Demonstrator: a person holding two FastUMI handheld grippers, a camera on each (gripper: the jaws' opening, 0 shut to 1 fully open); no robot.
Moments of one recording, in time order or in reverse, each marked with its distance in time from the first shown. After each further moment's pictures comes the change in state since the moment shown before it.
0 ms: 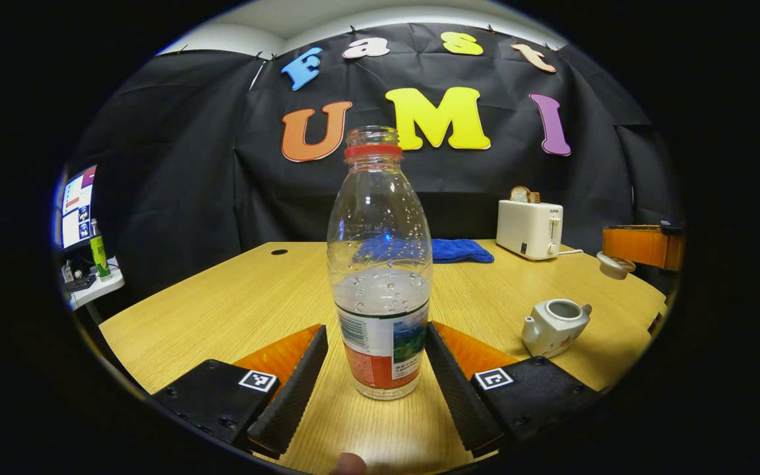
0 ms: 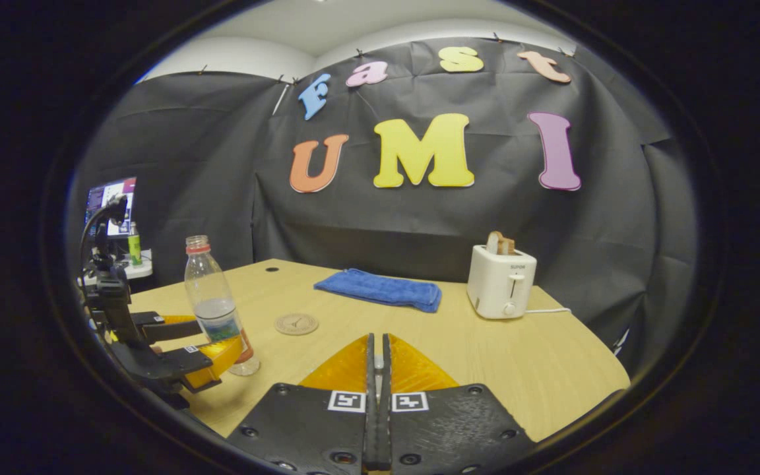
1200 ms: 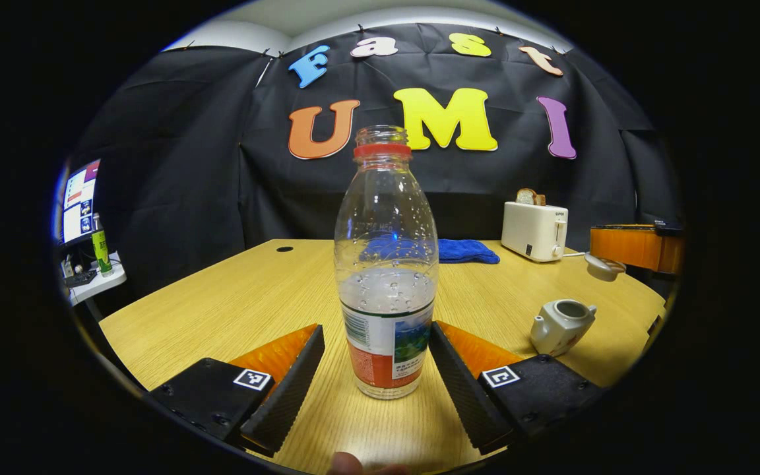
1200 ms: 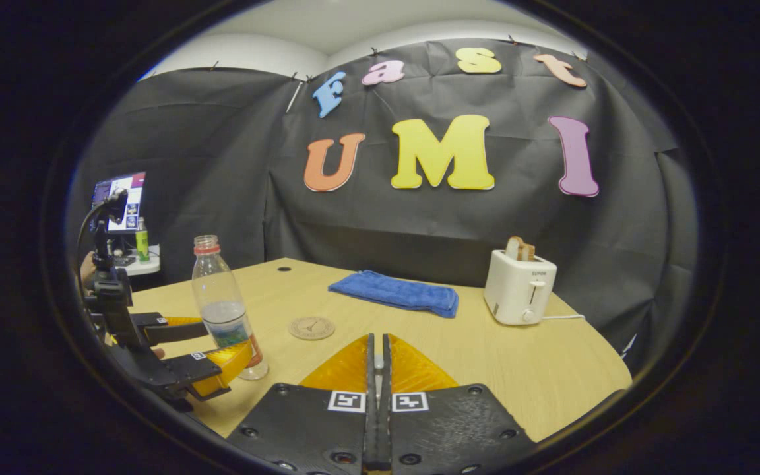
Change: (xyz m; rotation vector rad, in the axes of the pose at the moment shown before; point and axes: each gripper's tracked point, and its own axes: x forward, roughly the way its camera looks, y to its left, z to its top) left arm 0.000 0.012 0.001 -0.013 0.003 0.006; right arm 0.012 0.024 0.004 -0.029 0.006 0.035
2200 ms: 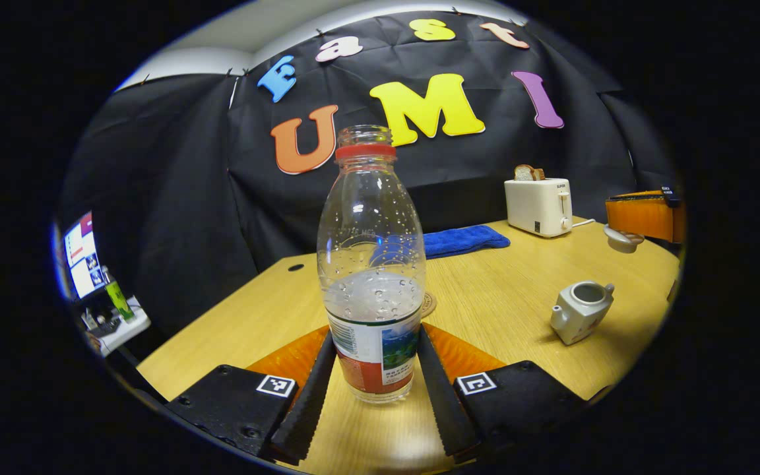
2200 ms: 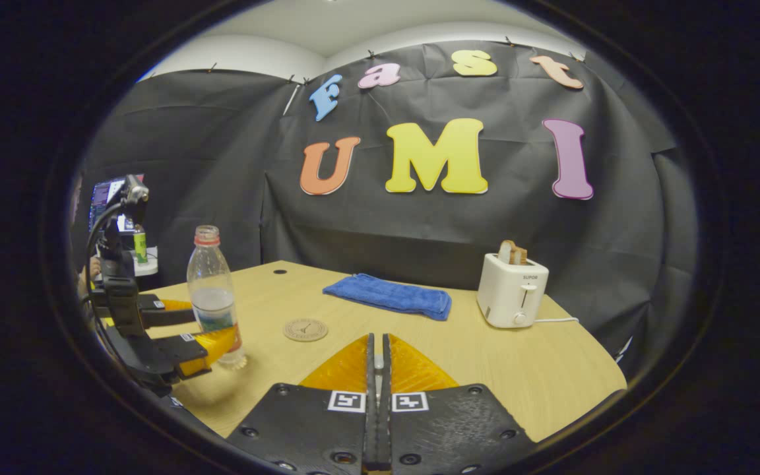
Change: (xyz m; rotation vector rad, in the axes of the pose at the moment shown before) left arm -0.002 0.018 0.032 0.249 0.000 0.064; right arm -0.009 -0.015 0.005 0.006 -0.010 -0.011
